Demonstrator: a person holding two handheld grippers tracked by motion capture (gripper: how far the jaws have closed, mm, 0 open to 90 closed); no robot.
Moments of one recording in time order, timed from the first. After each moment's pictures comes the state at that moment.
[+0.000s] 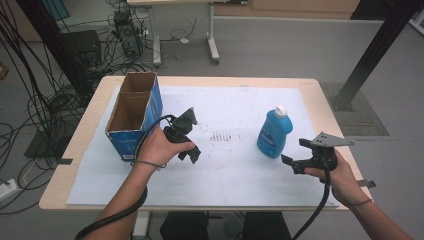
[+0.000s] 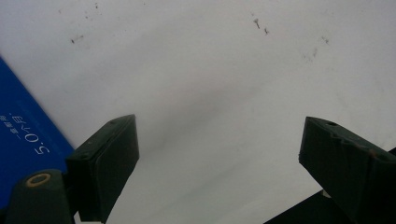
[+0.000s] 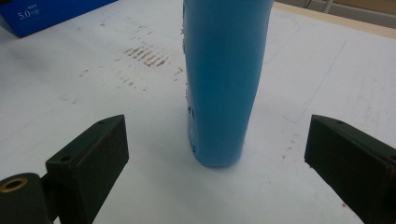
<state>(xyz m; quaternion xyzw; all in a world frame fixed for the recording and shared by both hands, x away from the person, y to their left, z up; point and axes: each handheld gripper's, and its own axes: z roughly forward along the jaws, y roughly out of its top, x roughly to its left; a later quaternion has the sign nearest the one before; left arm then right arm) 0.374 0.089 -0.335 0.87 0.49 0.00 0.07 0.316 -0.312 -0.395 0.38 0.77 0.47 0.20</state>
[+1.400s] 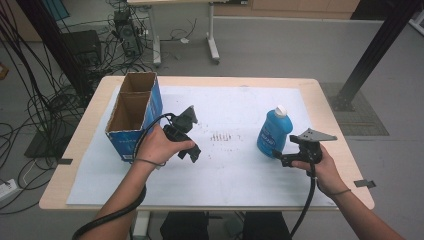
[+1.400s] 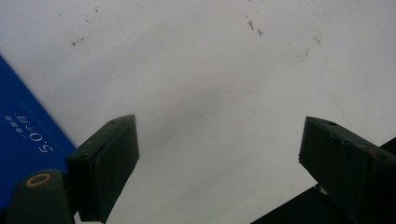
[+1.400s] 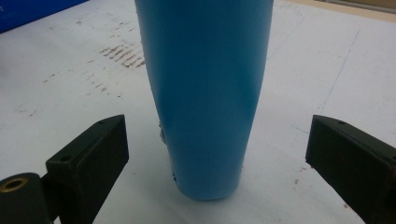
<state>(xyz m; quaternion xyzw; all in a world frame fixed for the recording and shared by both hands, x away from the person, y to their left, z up) 0.373 0.089 -0.328 0.87 0.49 0.00 0.07 0.350 -0.296 -0.425 0.39 0.76 0.47 0.20</state>
